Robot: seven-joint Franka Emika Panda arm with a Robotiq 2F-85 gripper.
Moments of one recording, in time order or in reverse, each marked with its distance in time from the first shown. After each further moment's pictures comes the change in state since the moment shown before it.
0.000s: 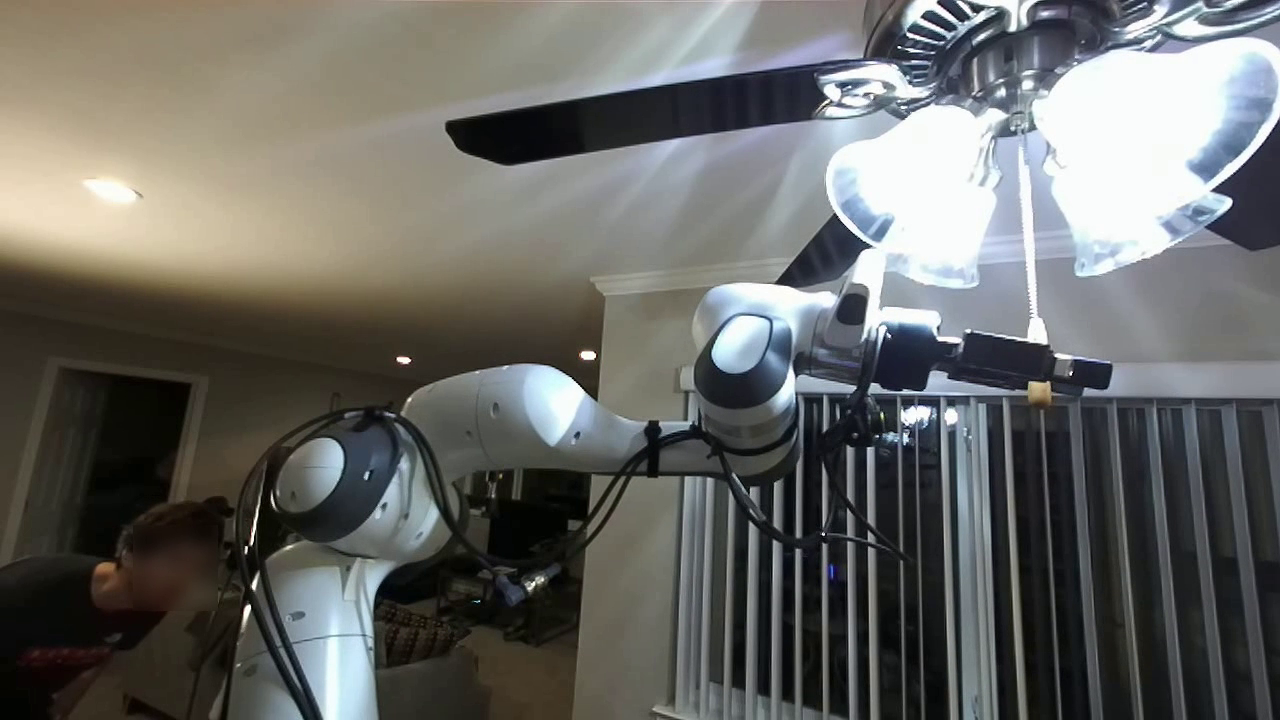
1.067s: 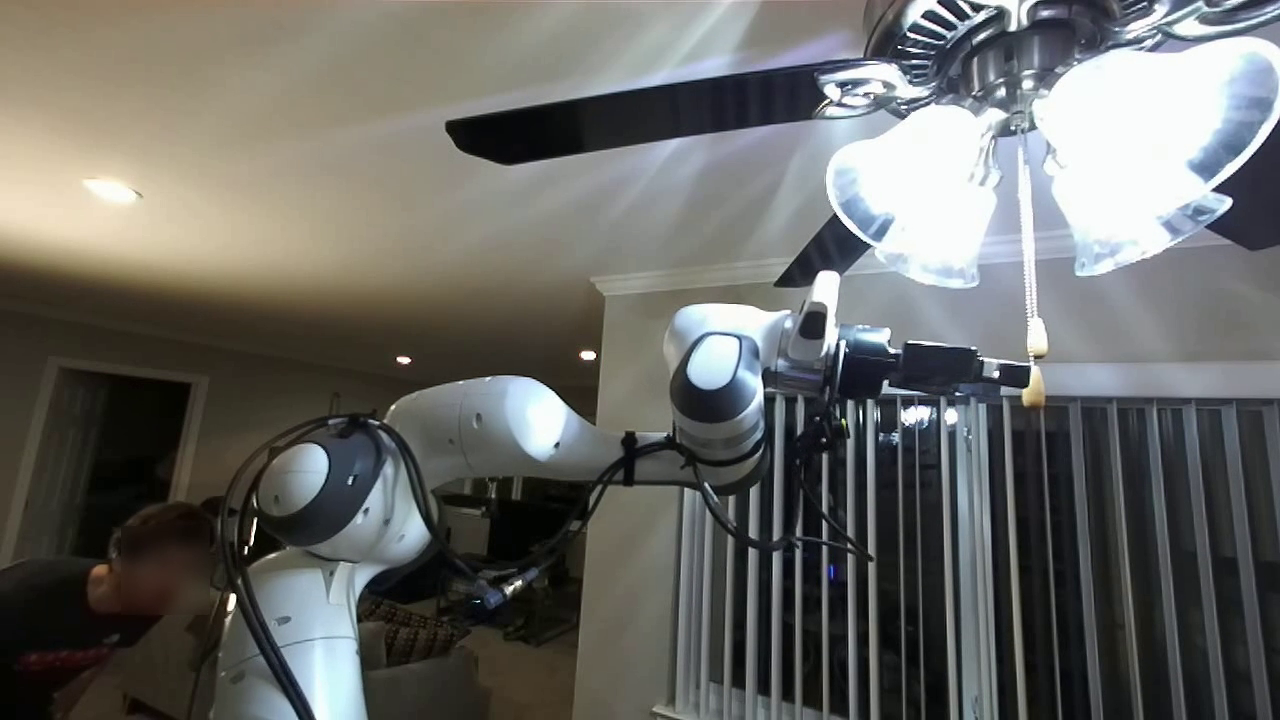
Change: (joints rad) arm 0.081 -0.073 -0.009 -0.074 0.019 0.076 -0.022
